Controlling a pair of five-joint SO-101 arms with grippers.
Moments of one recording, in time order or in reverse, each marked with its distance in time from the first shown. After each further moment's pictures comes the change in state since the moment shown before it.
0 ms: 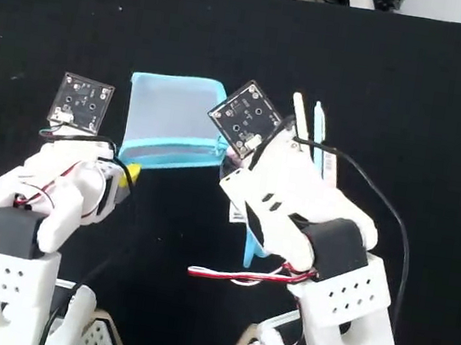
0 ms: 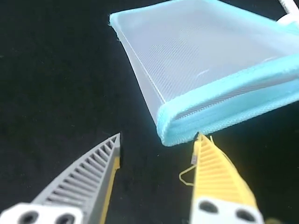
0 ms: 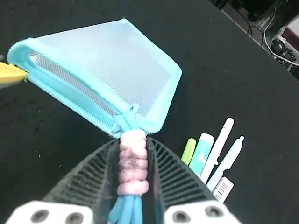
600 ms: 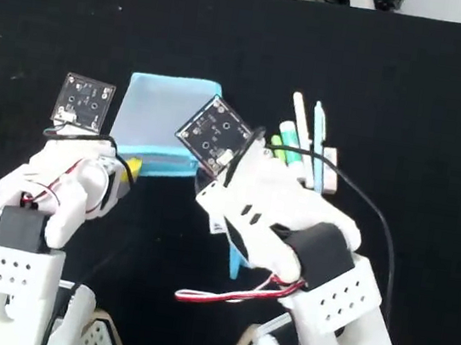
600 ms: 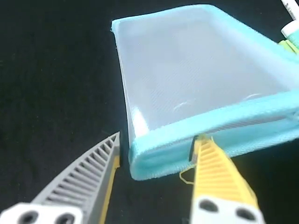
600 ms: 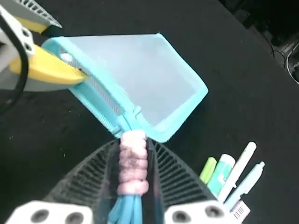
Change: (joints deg) left arm -0.5 0.0 6.1 -8.4 0.0; right arm -8.1 0.0 0.0 0.0 0.0
